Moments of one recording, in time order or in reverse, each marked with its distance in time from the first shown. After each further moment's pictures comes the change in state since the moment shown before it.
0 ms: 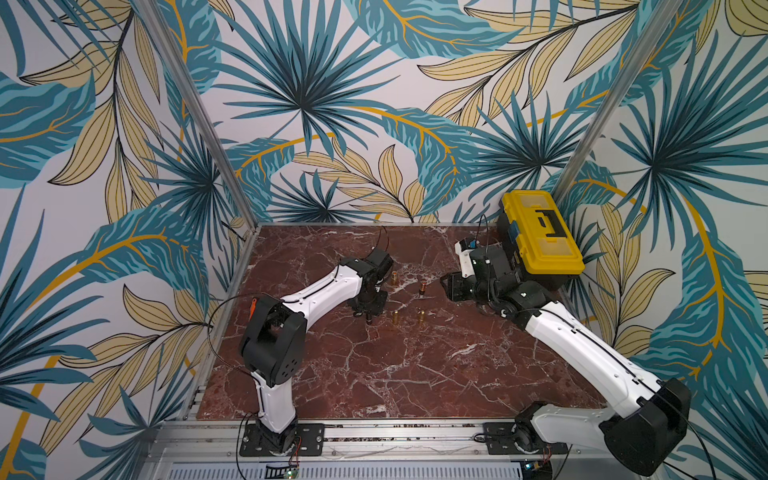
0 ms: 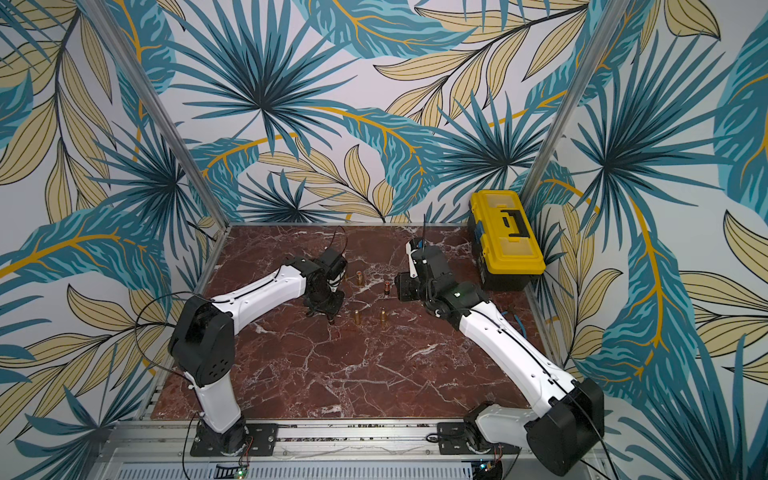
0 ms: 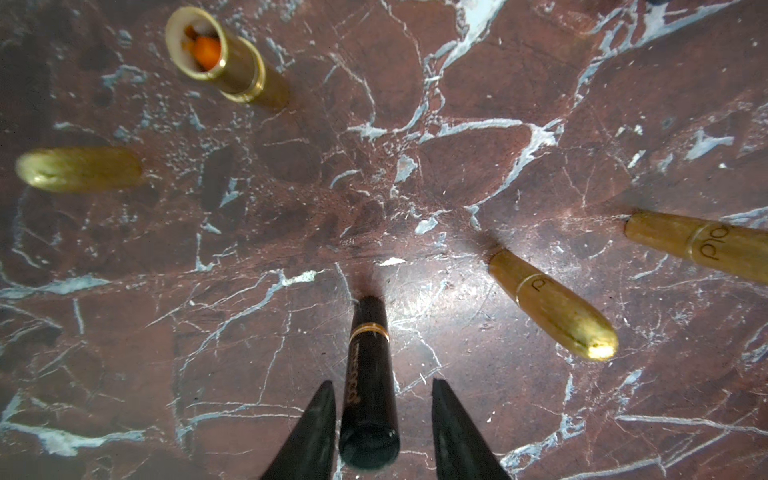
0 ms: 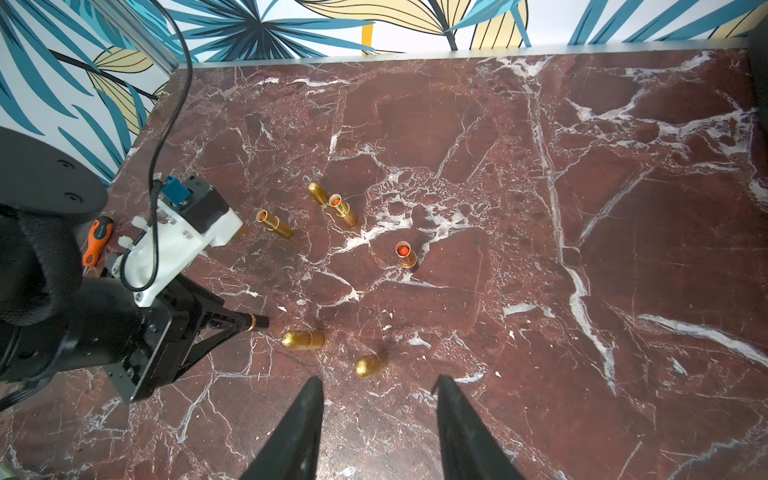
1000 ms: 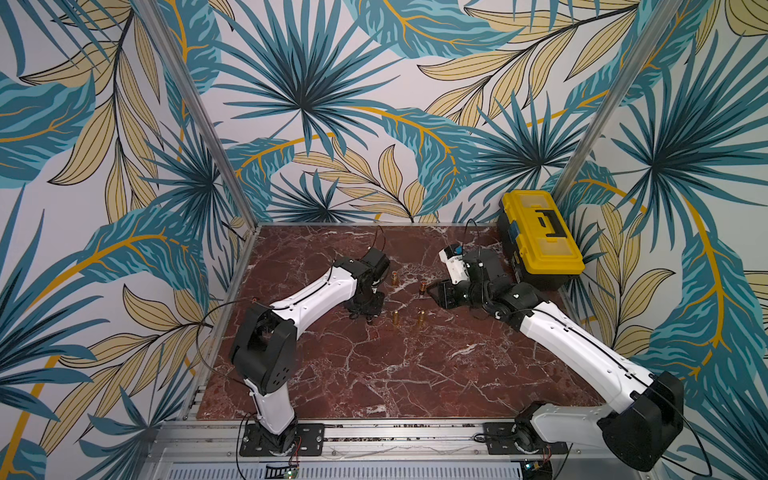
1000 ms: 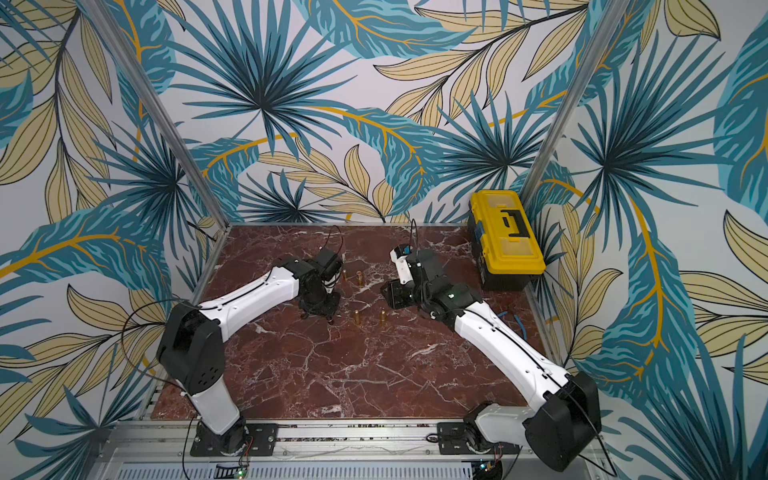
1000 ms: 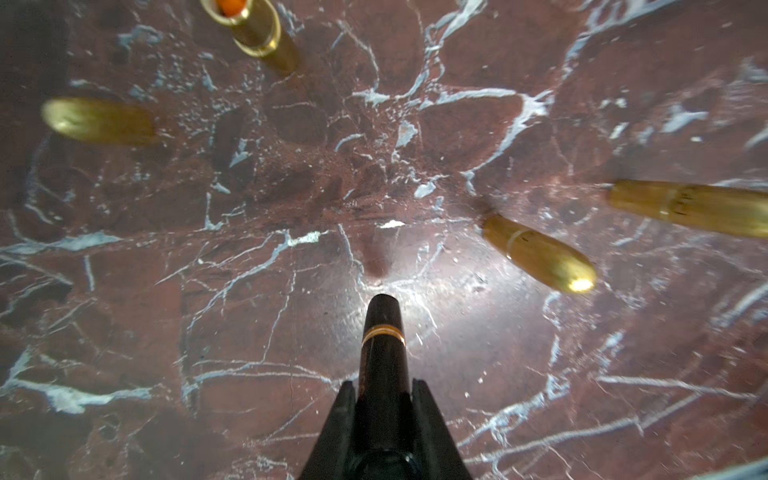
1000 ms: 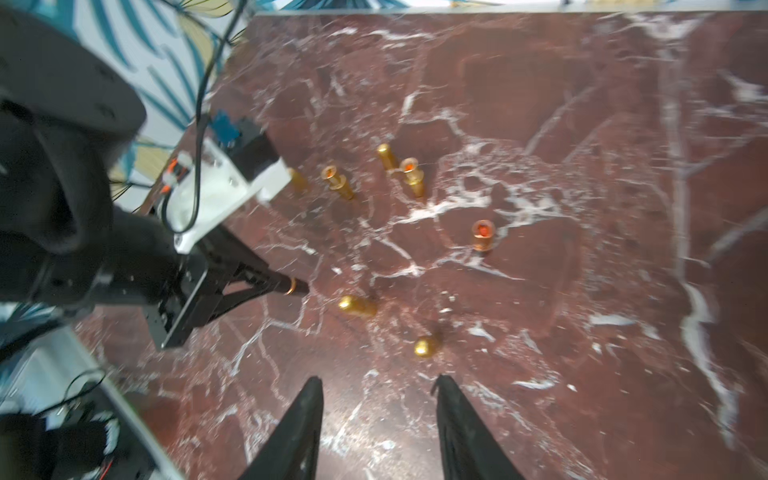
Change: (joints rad) left arm 0.000 -0.130 -0.025 -0.057 0.039 -0.025; right arm 0.054 0.023 -0.027 0.035 -0.234 -0.088
